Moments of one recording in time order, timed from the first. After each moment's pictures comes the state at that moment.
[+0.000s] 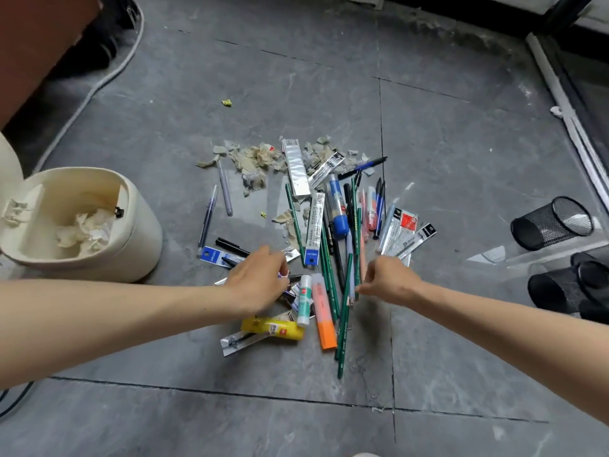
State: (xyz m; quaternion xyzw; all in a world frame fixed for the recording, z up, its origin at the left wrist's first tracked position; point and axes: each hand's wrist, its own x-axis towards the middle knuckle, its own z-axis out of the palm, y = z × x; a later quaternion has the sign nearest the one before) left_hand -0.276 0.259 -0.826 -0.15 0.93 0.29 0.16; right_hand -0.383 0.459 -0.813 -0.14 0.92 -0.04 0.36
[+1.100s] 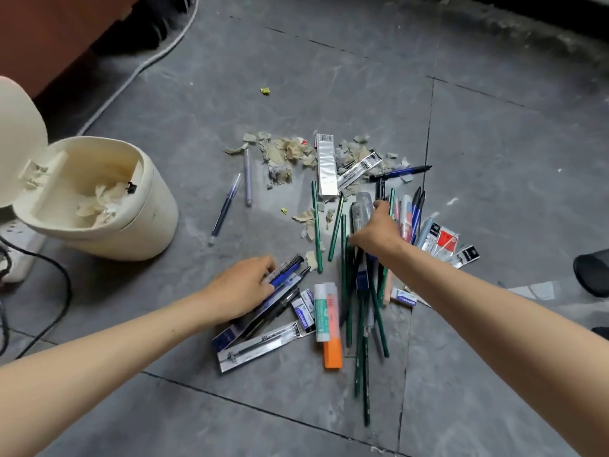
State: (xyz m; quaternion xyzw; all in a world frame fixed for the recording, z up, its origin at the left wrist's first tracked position) left_hand -0.257 0.237 -0.868 -0.18 0.91 0.32 0.18; right_hand -0.449 0.387 -0.852 -0.04 0.90 -0.31 0.31
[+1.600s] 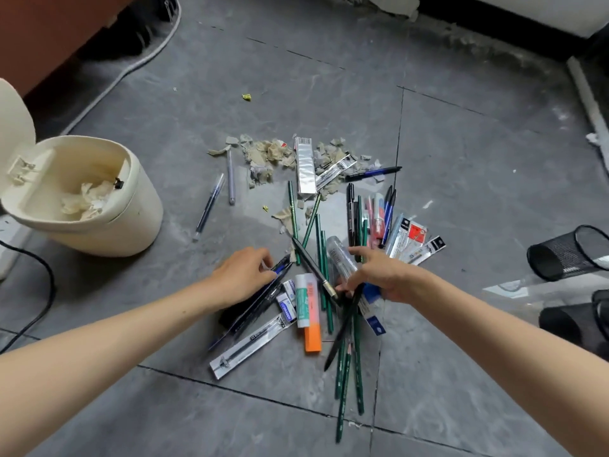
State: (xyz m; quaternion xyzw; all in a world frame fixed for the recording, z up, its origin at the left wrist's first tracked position) left_hand -0.272 0.259 -0.855 -0.20 0.91 0.33 0.16; right_hand -0.418 0.459 -0.829 0.01 0.75 -0.34 0.57
